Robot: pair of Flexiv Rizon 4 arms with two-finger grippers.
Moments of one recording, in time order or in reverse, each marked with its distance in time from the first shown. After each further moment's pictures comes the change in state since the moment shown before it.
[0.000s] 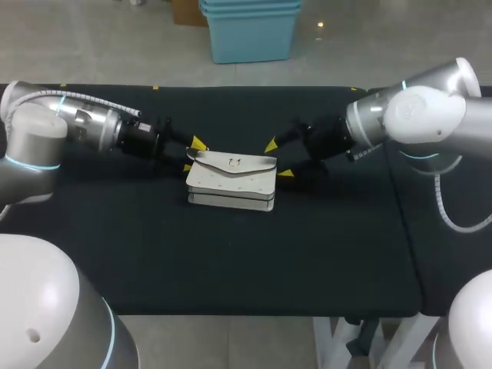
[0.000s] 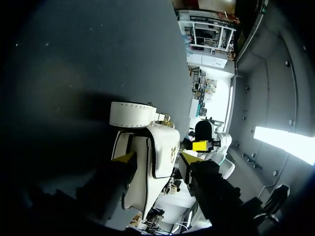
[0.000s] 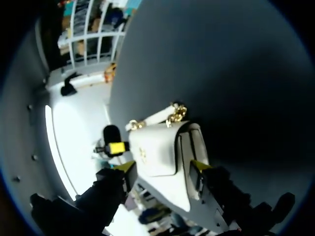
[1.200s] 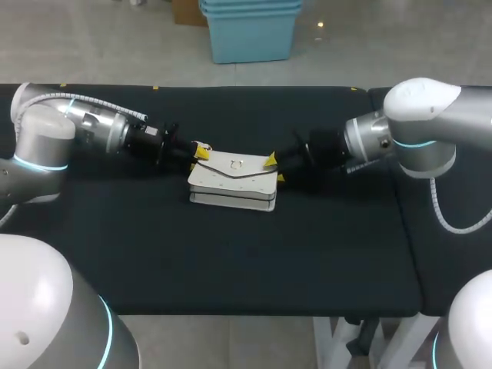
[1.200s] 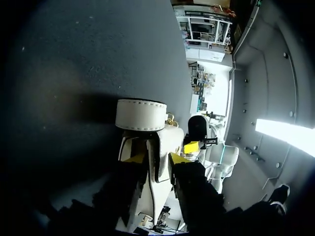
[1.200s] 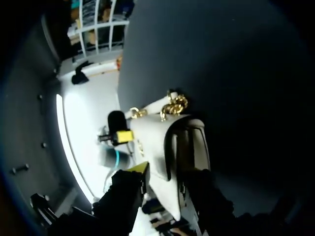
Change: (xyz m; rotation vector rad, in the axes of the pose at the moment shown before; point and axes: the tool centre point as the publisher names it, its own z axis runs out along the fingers) left arm -0.010 -0.004 0.015 -0.029 -0.002 0.063; right arm -0.014 -0.002 0.021 0.091 0.111 -0.045
